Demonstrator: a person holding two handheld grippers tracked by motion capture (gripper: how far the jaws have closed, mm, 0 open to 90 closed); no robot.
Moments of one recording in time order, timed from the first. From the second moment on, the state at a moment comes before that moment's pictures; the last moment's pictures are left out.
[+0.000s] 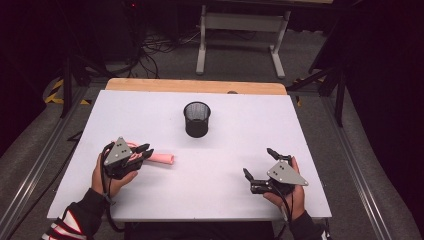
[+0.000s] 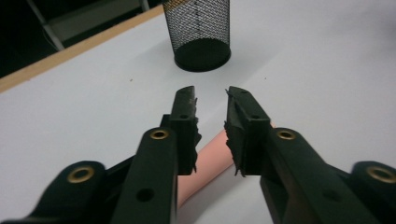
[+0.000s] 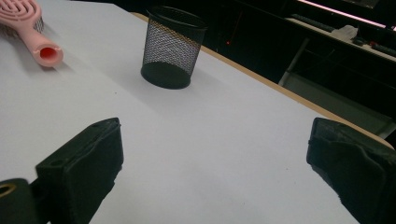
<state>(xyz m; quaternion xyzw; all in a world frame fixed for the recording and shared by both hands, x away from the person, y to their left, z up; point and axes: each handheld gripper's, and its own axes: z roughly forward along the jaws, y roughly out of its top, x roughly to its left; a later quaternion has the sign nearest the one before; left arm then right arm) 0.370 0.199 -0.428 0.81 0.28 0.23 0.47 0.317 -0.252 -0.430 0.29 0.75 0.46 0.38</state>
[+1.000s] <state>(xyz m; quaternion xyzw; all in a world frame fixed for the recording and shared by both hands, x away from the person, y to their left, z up) 0.411 0.138 -0.441 0.86 0.29 0.16 0.38 0.320 -0.251 -0.435 0.28 0.76 0.45 0.37</state>
